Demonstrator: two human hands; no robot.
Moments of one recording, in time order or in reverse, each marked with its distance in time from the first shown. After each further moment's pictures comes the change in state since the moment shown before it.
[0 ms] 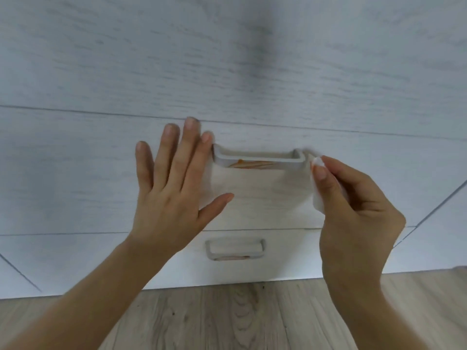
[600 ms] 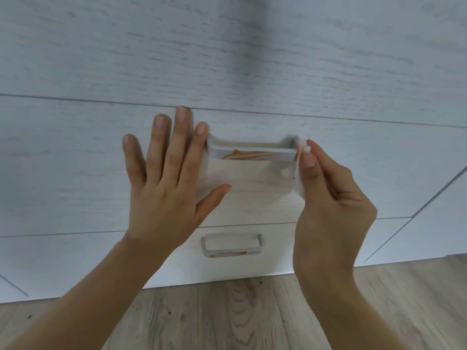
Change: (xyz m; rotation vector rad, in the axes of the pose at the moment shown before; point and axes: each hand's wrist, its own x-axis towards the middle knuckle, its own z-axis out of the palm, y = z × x) left_hand 0.000 0.004 0.012 0.044 0.080 -0.030; right_hand -0.008 0.006 0.022 0.143 0.041 0.060
